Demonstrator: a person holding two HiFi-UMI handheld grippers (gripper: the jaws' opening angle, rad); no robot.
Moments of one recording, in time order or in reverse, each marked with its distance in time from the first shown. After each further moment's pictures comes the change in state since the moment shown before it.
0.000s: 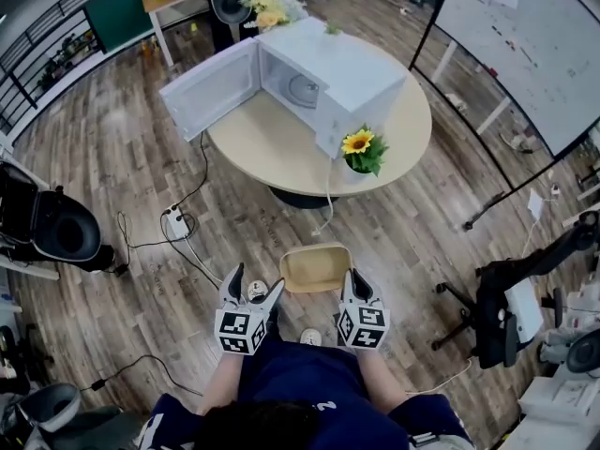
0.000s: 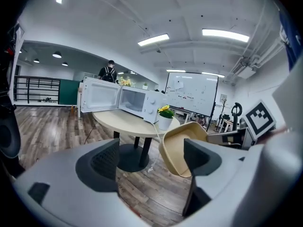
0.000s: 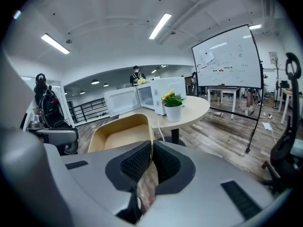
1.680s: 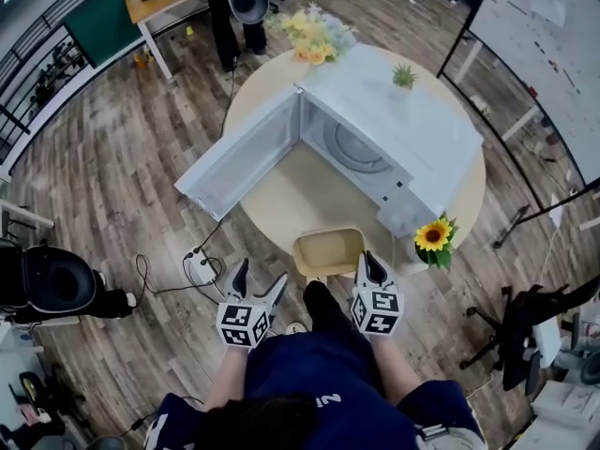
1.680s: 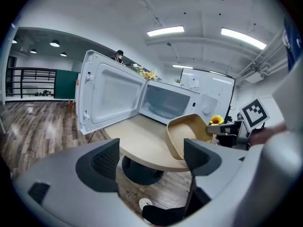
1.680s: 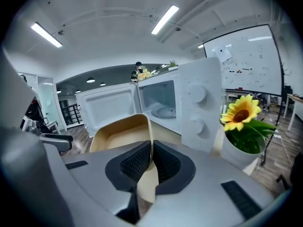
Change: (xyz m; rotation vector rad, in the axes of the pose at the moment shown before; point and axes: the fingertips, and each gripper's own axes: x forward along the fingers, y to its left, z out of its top) left arm 0.194 0.265 0.103 -0.041 0.073 -0.037; right arm 0.300 0.081 0.154 -0.015 -0.012 -0.040
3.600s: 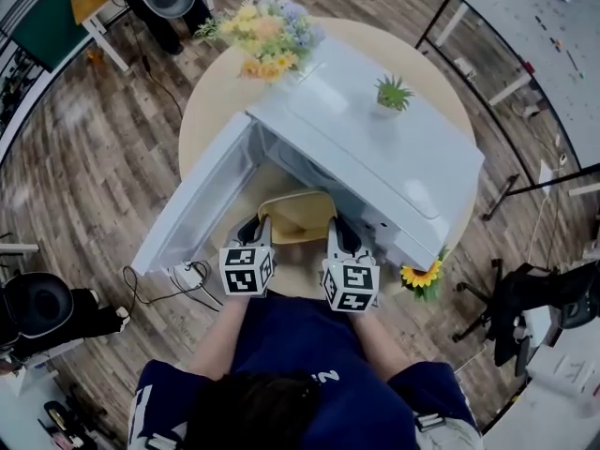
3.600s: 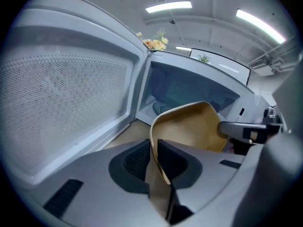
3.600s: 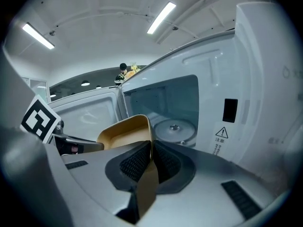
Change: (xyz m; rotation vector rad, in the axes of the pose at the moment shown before) left arm 0.220 0.034 0.088 0.004 0.213 0.011; right arm 0.144 -0.018 0.100 0.033 -0.030 -0.022
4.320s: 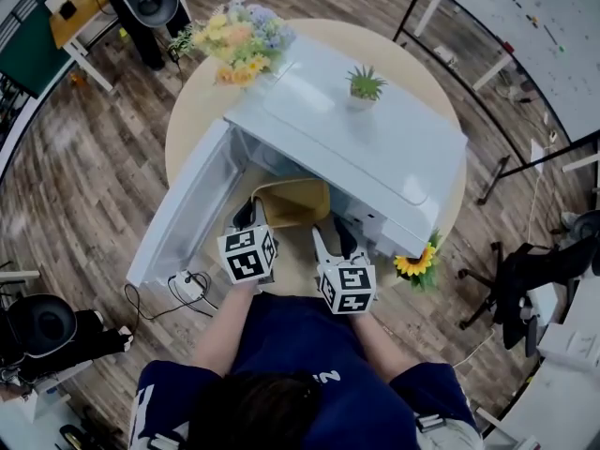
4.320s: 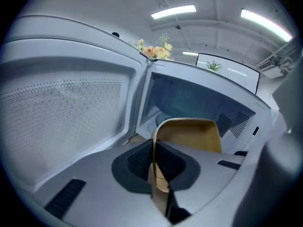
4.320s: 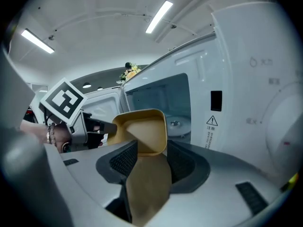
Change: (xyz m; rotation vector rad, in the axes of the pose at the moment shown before) left arm 0.018 -0.006 0.045 -0.037 -0.065 0.096; right arm -0.016 0.001 -0.013 0.024 0.014 0.032
